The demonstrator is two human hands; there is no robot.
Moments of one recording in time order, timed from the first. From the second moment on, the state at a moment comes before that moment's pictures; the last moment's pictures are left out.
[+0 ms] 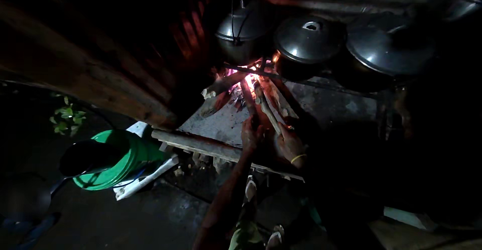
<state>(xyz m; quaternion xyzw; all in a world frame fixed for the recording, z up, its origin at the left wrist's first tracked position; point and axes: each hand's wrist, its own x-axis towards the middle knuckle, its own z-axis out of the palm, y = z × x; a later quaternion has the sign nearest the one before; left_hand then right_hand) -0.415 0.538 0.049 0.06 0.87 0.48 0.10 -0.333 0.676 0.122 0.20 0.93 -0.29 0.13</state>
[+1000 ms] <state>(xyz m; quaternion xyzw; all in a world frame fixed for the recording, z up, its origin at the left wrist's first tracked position) -0.492 0.462 0.104 0.10 0.93 0.36 -0.07 -0.413 0.642 0.097 0.22 0.93 -0.26 0.11</state>
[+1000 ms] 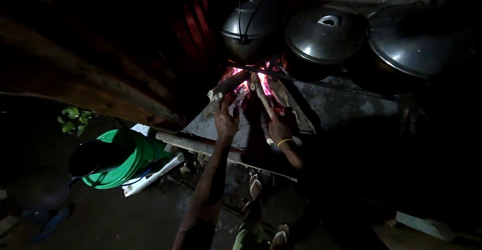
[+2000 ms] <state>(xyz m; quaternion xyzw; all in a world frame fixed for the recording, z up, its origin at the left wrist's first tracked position) -0.535 0.449 0.095 0.12 0.95 0.27 -0.09 -0.368 0.620 0.066 0.16 0.94 -0.23 -0.20</state>
